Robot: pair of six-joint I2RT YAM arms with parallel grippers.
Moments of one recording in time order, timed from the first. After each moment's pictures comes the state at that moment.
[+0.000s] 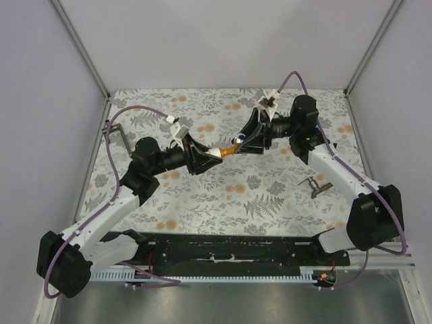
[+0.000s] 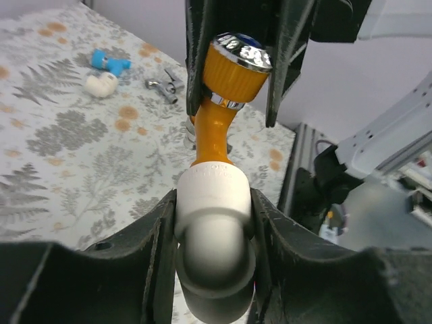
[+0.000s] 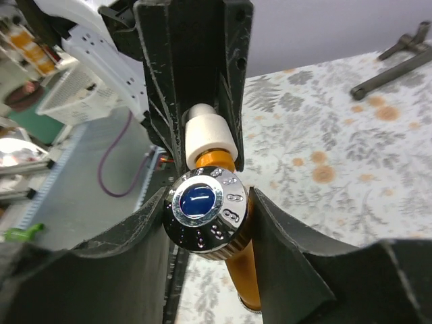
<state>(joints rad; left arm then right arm) -0.53 1.05 0.73 0.35 0.71 -0.46 0.35 1.42 1.10 0.34 -1.34 0.27</state>
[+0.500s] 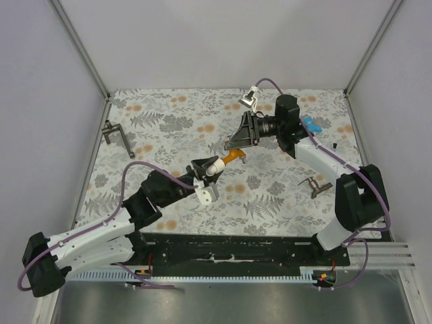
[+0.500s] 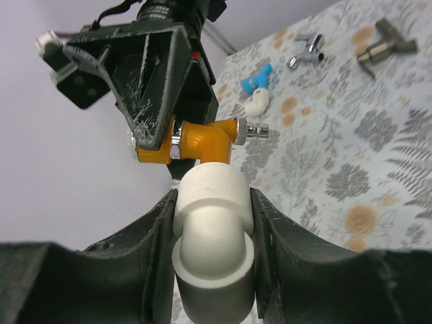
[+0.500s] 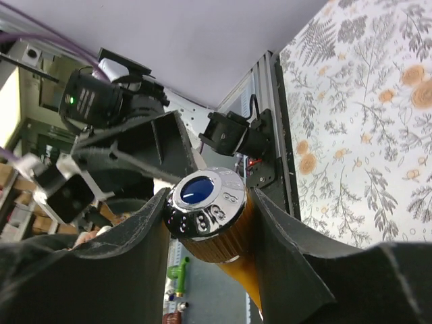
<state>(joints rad) -0.90 0.84 0.60 0.27 0.19 0.71 0.39 1.59 1.16 0.34 -1.28 0.86</state>
